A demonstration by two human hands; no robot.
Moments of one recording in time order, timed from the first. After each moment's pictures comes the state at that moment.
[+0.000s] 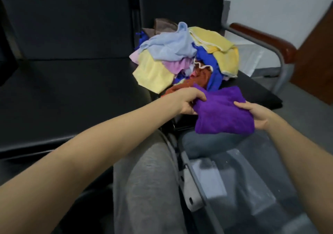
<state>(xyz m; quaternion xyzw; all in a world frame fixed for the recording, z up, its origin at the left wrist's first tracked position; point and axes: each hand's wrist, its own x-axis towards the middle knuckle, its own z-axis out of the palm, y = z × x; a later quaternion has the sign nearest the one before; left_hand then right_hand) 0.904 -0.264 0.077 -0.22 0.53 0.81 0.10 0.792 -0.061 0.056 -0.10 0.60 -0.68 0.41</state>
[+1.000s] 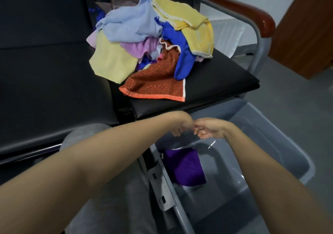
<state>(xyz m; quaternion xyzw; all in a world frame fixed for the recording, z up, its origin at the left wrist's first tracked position) 0.845 -0.179 -0.016 -0.23 0.84 0.37 0.33 0.774 -0.060 -0.049 -0.08 0.75 -0.43 0.49</state>
